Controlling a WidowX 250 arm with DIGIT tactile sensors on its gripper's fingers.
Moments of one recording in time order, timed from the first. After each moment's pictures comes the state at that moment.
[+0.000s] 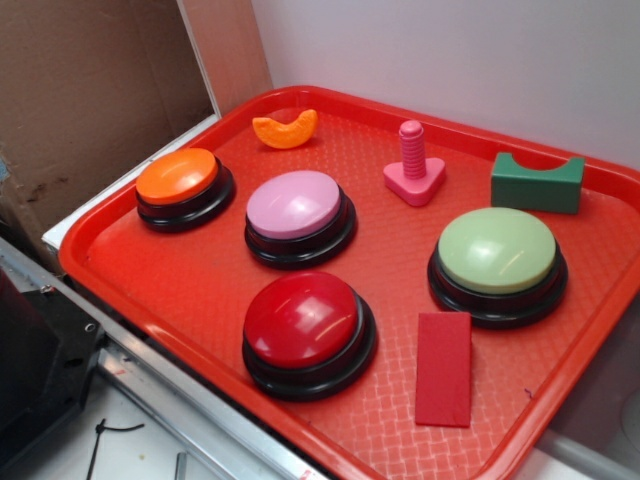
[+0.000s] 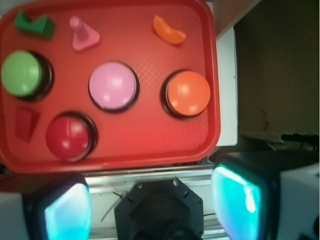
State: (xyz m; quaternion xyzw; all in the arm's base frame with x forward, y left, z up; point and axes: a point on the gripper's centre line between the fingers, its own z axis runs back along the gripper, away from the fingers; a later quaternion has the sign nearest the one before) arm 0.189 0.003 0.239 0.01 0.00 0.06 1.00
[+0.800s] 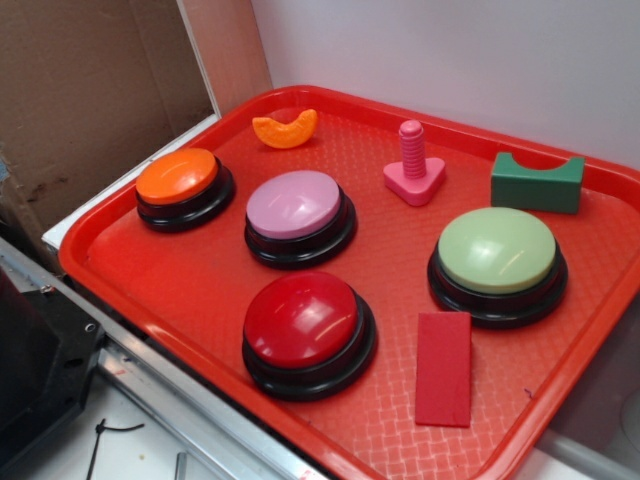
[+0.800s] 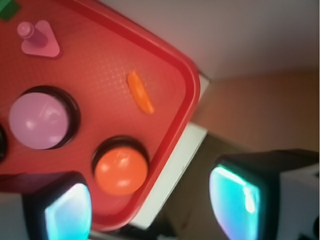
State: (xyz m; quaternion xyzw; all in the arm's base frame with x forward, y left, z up) arm 0.294 0.057 0.179 0.09 0.04 -0.28 0.95
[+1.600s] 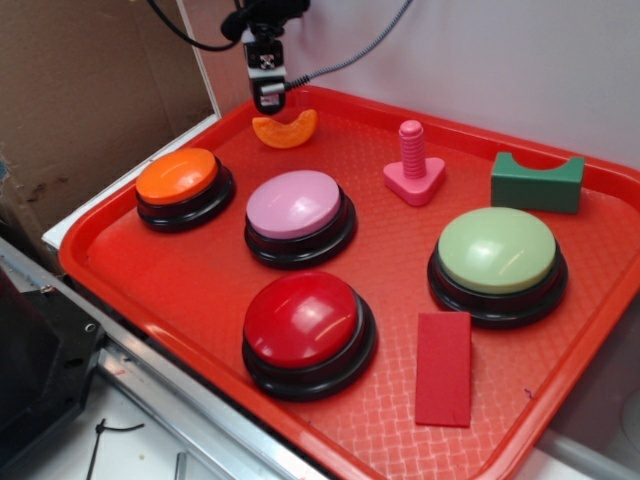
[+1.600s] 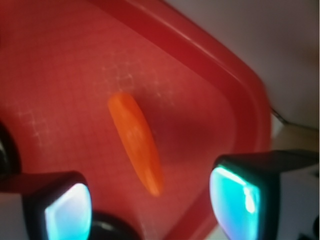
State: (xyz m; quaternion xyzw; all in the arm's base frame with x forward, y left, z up) arm 0.328 0.059 0.051 0.02 0.06 -0.30 0.95
